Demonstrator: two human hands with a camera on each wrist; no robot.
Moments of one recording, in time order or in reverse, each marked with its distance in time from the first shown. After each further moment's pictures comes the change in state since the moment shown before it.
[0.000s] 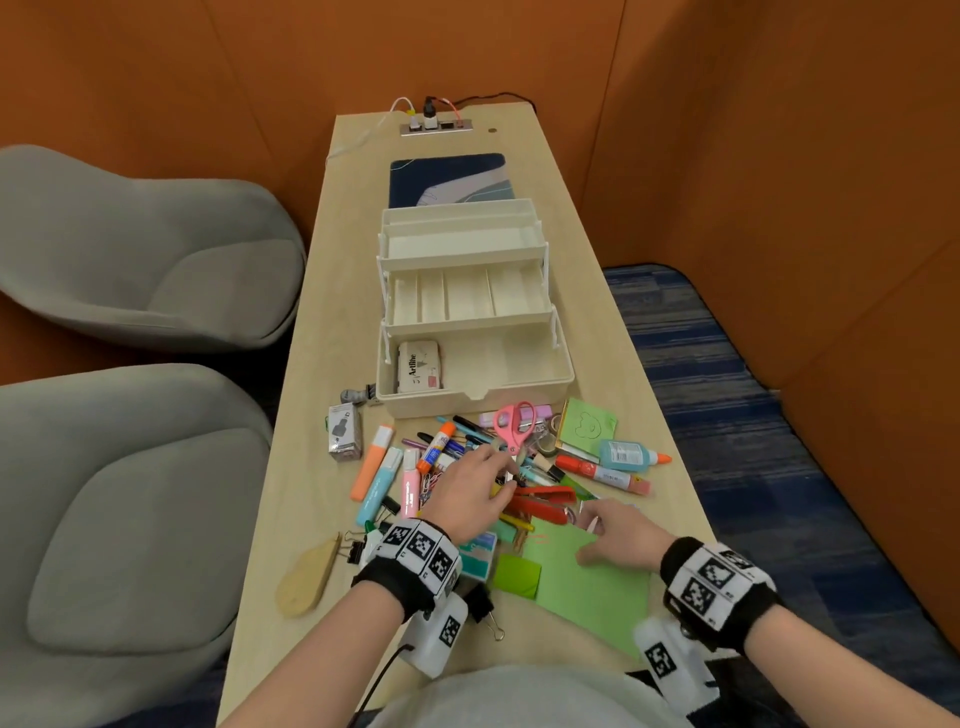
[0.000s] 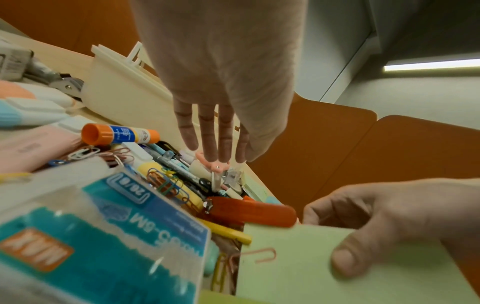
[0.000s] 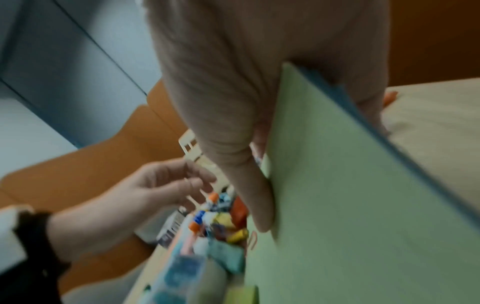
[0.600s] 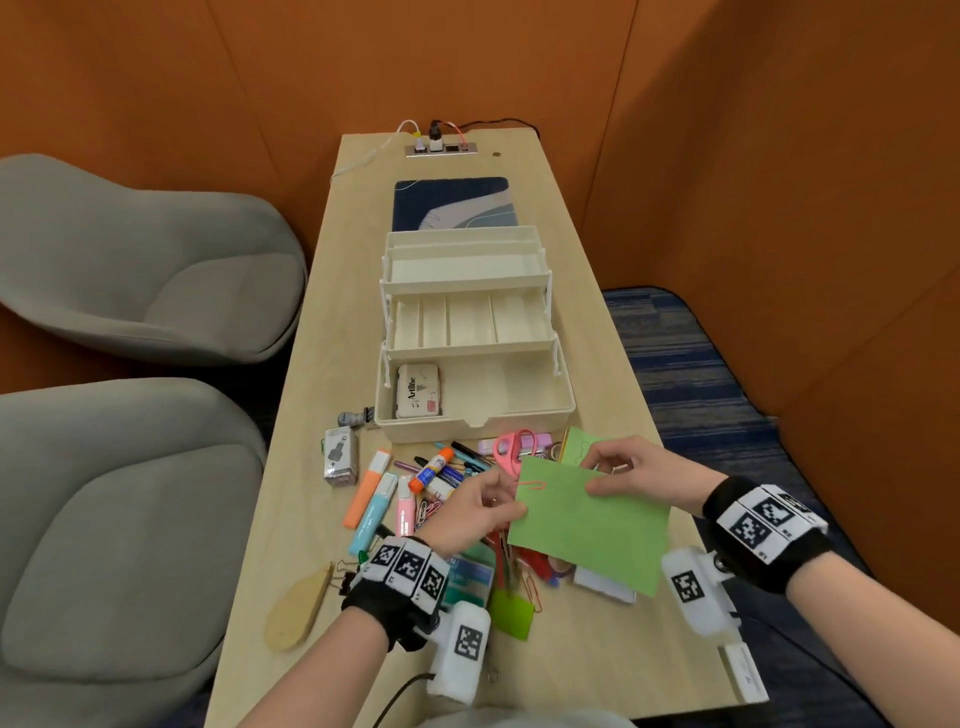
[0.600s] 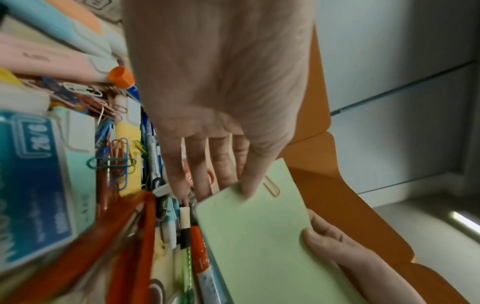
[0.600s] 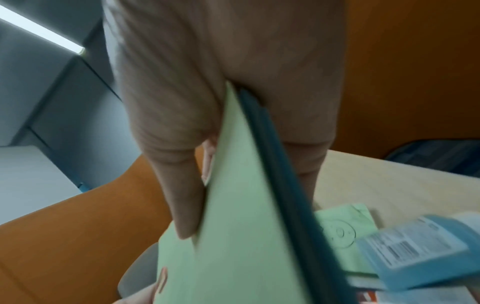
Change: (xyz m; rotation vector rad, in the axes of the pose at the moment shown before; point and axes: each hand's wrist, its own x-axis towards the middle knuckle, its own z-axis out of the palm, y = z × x) left_hand 0.012 0.003 -0.014 -0.850 -0.188 -0.272; right_hand -0.002 -0.025 -0.103 0.275 -0.006 -0.259
